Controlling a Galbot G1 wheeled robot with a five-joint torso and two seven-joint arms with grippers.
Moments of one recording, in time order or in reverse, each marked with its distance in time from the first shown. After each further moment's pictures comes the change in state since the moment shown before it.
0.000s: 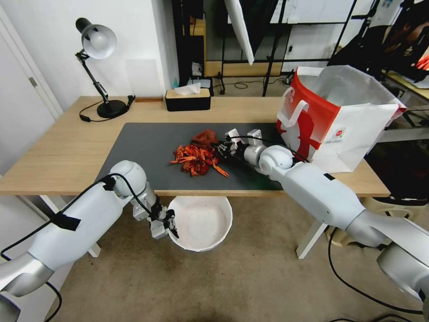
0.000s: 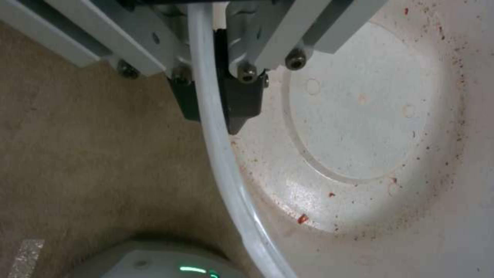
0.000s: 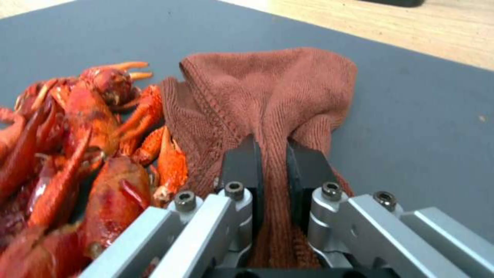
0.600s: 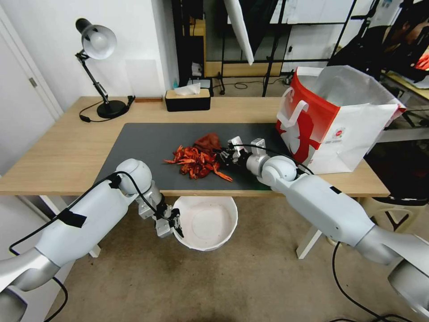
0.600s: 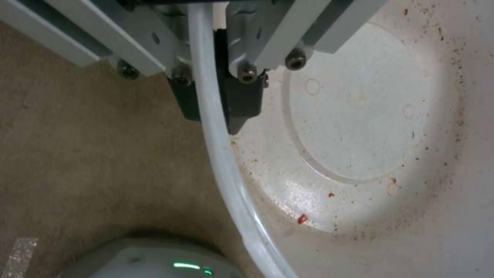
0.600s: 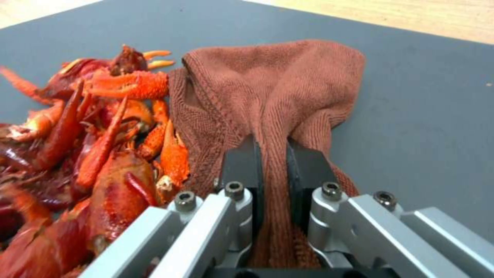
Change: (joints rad) left arm -0.027 -0.017 0.029 0.005 -0.010 0.015 0.000; right arm -0.087 -0.040 0.039 0.113 0.013 -0.020 0.052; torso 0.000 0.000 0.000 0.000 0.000
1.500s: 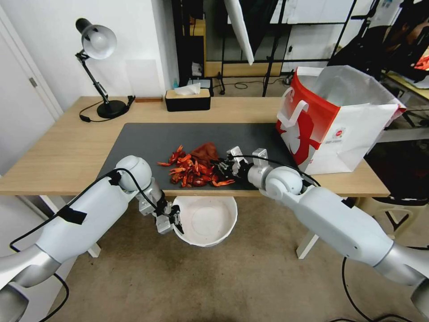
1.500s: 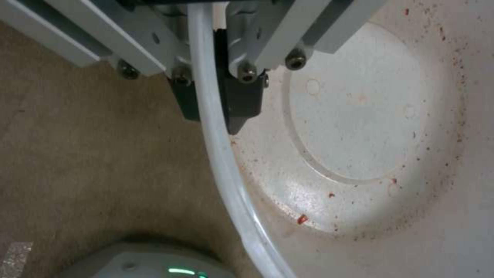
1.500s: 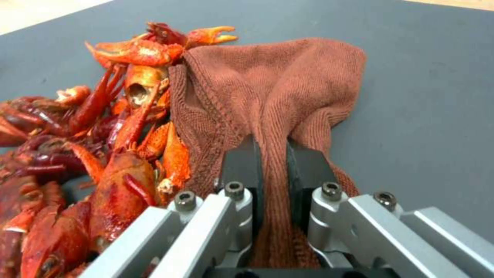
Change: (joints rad) left arm -0.013 -0.007 -0.002 0.004 0.000 0.009 0.000; right arm -0.097 -0.083 0.011 0.192 0.023 -0.031 0.045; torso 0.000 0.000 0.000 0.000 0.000
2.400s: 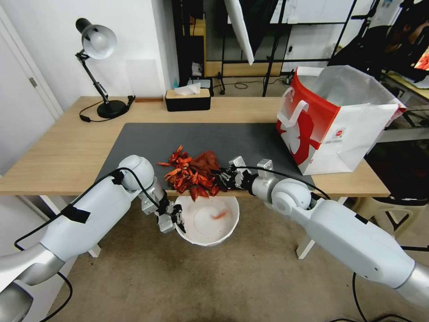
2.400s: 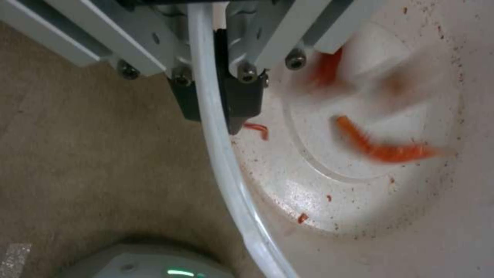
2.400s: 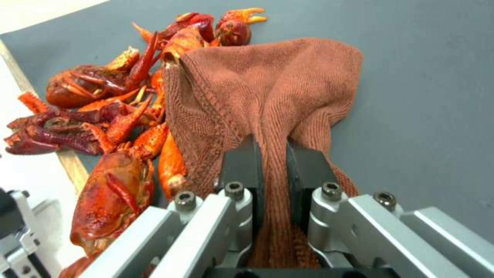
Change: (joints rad) left arm -0.006 -0.012 0.004 0.012 0.010 0.000 0.000; right arm -0.098 -0.079 0.042 0.144 0.004 -0.006 0.021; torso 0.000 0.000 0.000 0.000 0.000
